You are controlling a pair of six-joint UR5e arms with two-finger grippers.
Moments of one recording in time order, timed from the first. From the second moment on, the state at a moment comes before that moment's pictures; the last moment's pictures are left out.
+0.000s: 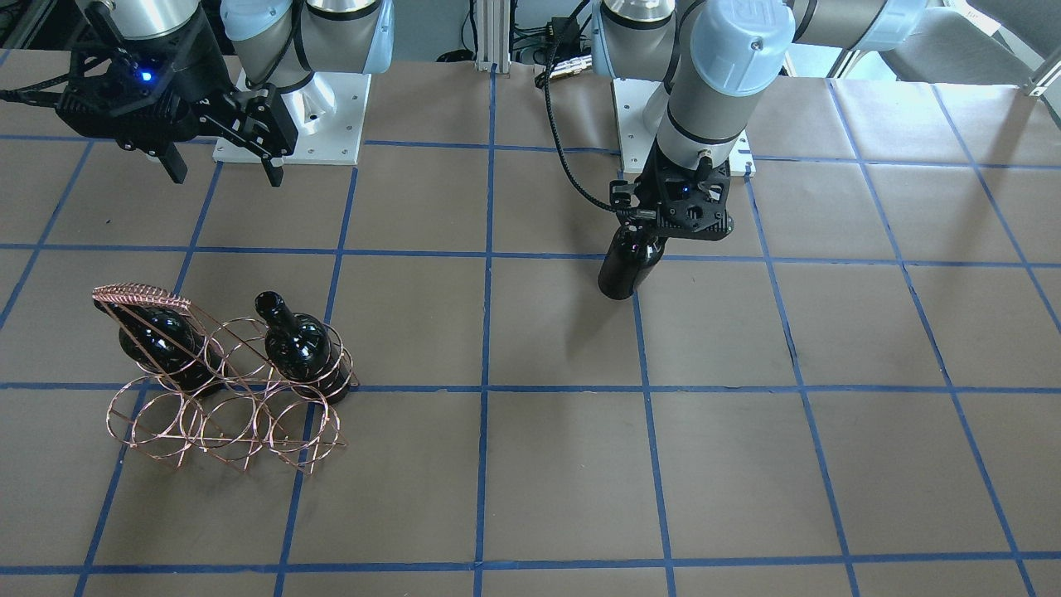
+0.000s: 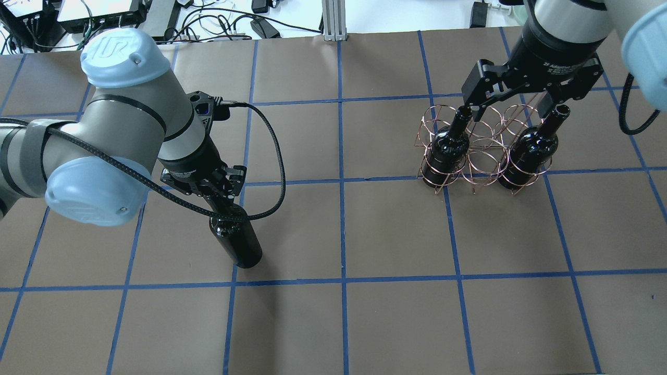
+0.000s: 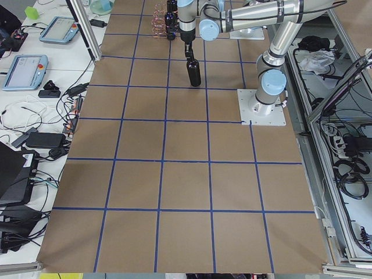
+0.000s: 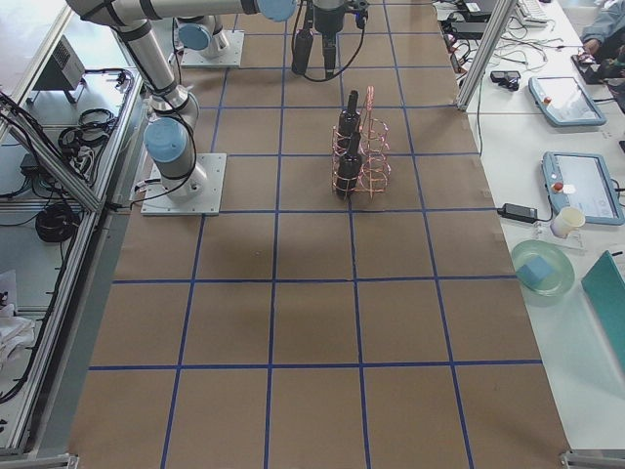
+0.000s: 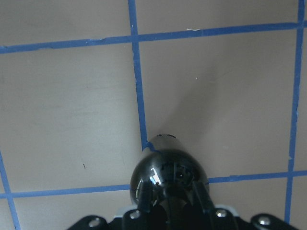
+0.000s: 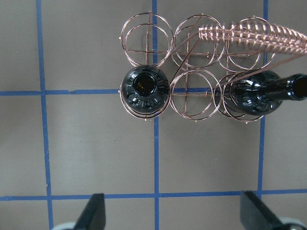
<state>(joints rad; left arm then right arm) -1.65 -1.52 -1.90 -1.39 1.57 -0.01 1.56 -1.64 1.58 -1.56 -1.59 0.00</state>
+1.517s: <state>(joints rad) -1.65 -1.55 -1.87 -1.40 1.56 -0.01 1.56 -1.64 1.58 -1.57 -1.59 -0.02</state>
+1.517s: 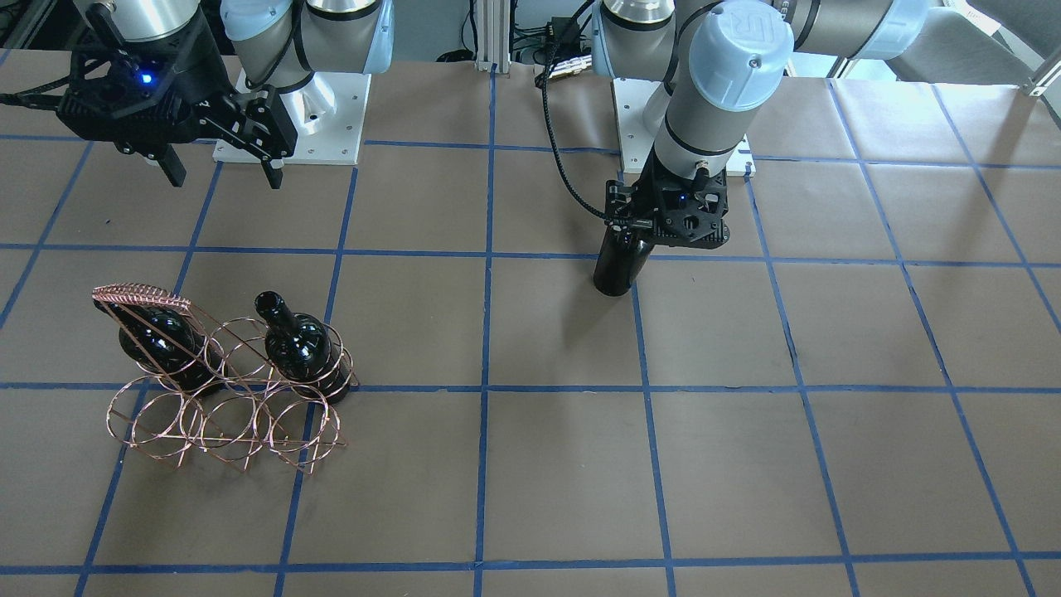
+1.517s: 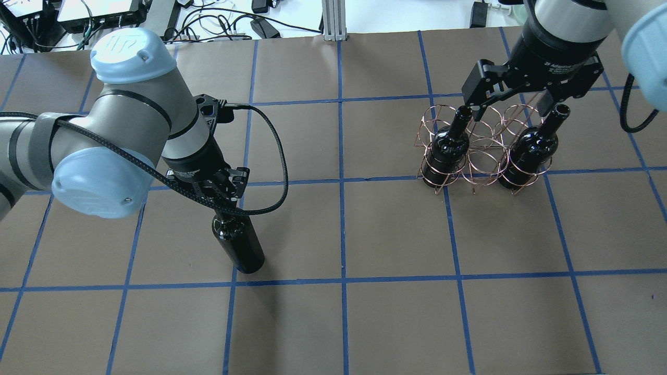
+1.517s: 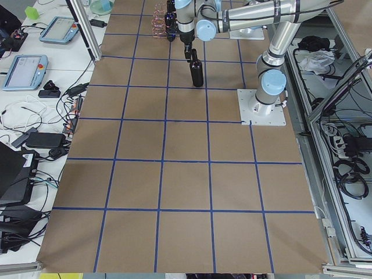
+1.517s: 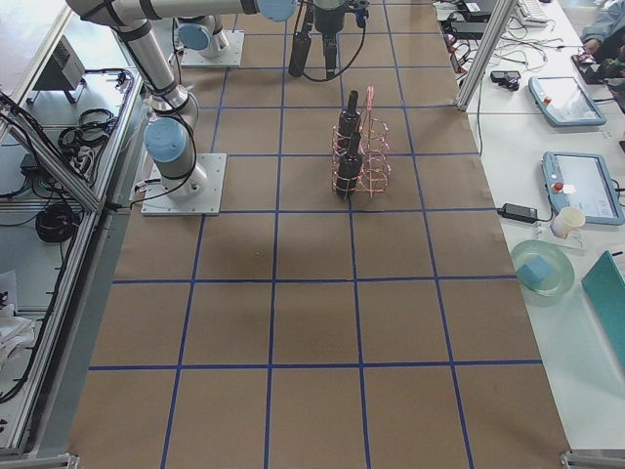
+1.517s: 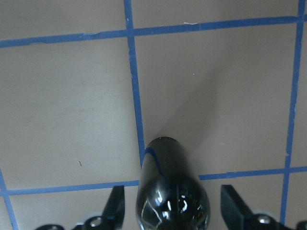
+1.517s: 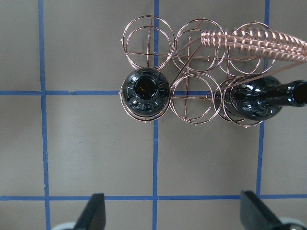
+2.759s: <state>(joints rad) -1.37 -1.55 -1.59 -1.46 1.61 0.03 1.82 -1.59 1.58 -1.64 -1.59 0.31</state>
